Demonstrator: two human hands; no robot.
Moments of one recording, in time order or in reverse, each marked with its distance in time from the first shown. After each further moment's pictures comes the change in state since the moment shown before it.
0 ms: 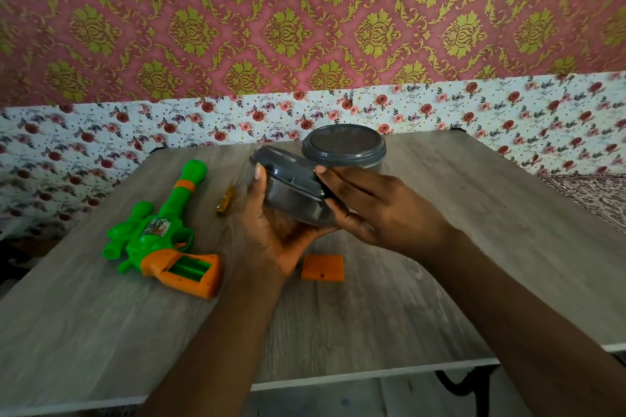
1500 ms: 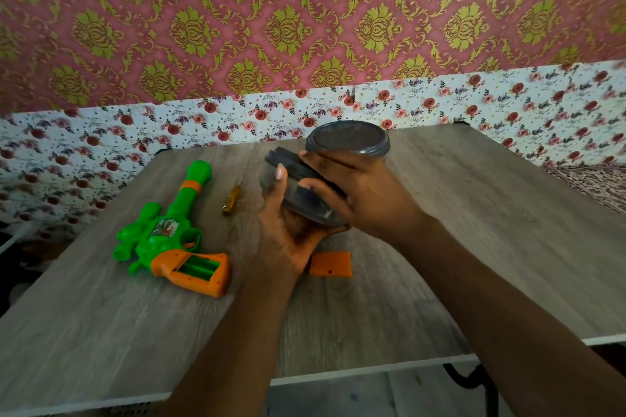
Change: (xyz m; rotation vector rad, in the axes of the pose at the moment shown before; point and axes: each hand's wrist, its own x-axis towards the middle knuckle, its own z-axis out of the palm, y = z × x) left_hand 0.004 -0.007 -0.002 -0.015 0.039 -0.001; right_hand 0.033 -0.011 0.014 0.186 -0.006 0.231
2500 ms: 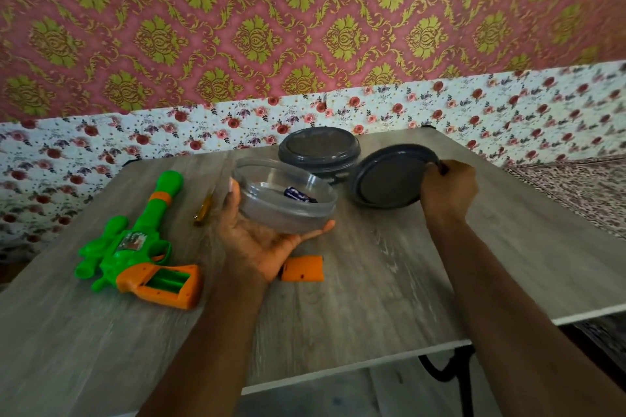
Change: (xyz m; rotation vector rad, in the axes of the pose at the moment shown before) left_hand -0.001 -0.002 -0.004 -0.034 -0.102 -0.097; right_hand -0.076 0.099 -0.041 -0.017 0.492 1.392
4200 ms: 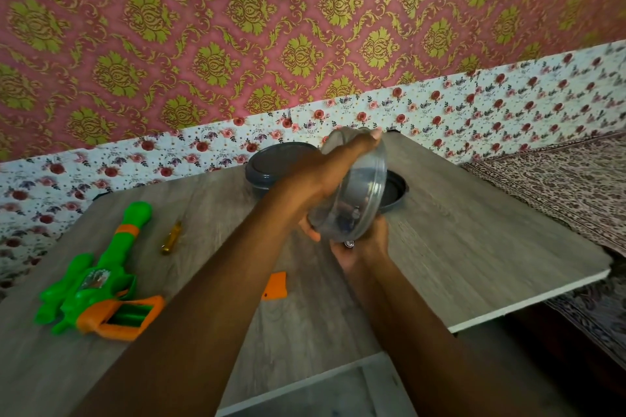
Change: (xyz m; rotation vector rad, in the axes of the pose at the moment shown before) left_hand 0.024 -0.019 0.192 1.353 0.068 -0.294; right_hand -0.084 -0.017 -0.007 1.272 -0.456 0.852
